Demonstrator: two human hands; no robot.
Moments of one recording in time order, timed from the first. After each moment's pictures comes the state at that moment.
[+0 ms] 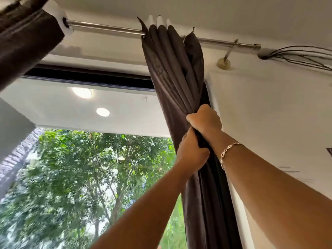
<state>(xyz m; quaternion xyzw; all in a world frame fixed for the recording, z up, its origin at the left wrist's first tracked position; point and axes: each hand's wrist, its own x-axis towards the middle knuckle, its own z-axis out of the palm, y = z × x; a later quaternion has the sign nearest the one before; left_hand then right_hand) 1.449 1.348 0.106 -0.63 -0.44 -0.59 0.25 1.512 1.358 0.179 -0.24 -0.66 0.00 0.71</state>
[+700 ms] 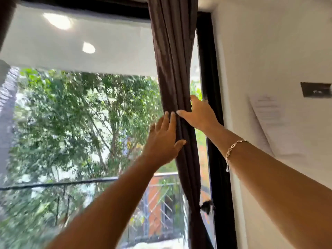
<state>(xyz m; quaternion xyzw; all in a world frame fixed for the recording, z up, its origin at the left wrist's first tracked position) 1.361 1.216 -0.054 -0.62 -0.63 -0.28 0.38 1.474 1.273 0.008 -0.32 -0.77 -0.01 0.54</state>
